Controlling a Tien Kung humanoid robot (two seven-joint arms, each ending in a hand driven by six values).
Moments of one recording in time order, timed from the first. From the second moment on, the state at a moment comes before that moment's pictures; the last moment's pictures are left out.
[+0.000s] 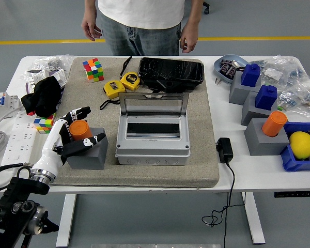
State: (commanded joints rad) left arm 0.09 0.03 -1.37 -1.48 1.34 0.06 -0.12; right arm 0.09 -0.16 0.71 0.19 -0.94 -0.28 -0.11
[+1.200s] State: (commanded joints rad) left arm 0.09 0.03 -1.32 -1.47 1.28 0.15 -0.14; right arm 0.09 -0.16 0.71 0.19 -0.94 -0.28 -0.11
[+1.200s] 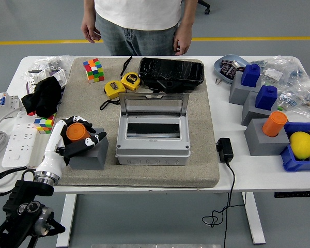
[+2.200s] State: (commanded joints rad) left arm 0.08 0.04 -1.29 -1.48 1.25 0.24 -0.17; right arm 0.09 -0.16 0.71 0.19 -0.94 -0.28 -0.11
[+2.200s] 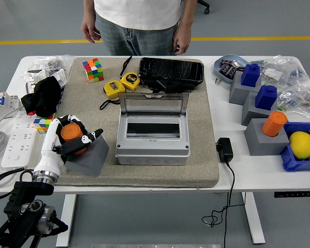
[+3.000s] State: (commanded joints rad) left arm 0.01 0.10 -1.21 -1.62 1.35 0.34 -0.17; right arm 0.09 -0.16 0.70 0.19 -0.94 -0.28 -0.11
